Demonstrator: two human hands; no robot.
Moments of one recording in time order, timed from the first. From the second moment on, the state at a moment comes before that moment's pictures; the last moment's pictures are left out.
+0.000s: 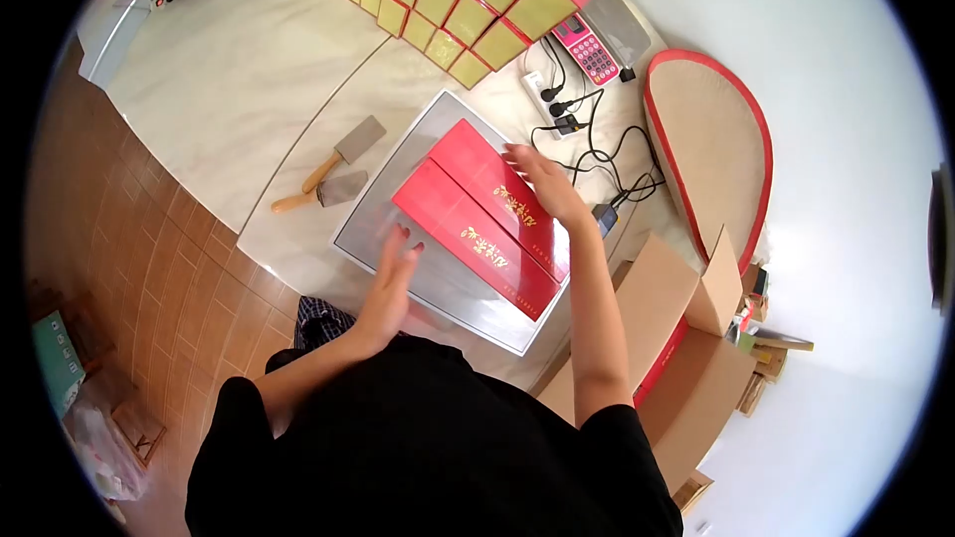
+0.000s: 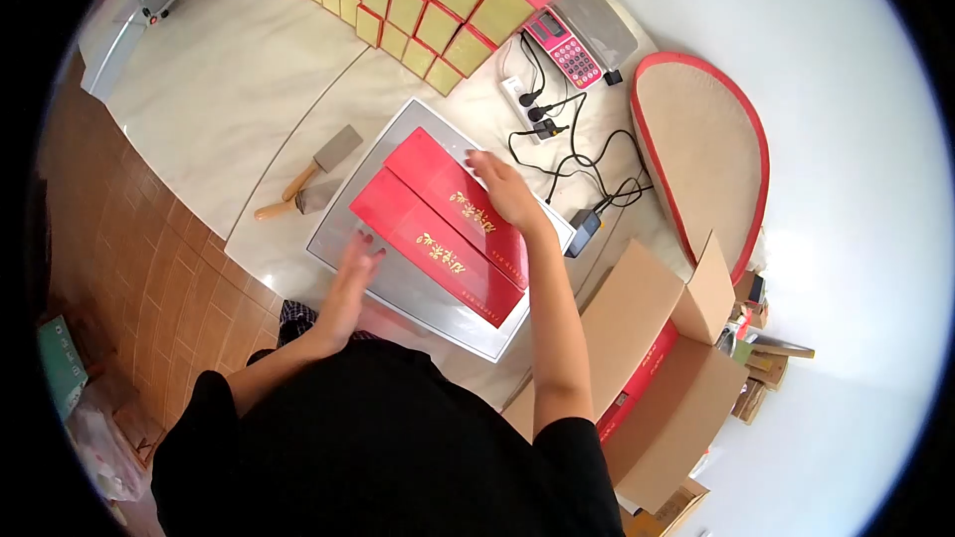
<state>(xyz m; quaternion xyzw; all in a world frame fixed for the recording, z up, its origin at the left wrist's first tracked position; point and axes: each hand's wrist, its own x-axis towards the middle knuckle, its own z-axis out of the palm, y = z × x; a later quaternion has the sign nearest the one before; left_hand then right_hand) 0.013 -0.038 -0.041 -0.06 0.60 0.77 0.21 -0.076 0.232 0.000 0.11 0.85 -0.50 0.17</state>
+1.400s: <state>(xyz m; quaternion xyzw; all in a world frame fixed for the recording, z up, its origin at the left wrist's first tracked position) -0.011 -0.059 0.013 0.28 0.69 0.64 0.18 0.120 0.152 0.046 0.27 0.80 -0.52 -0.15</state>
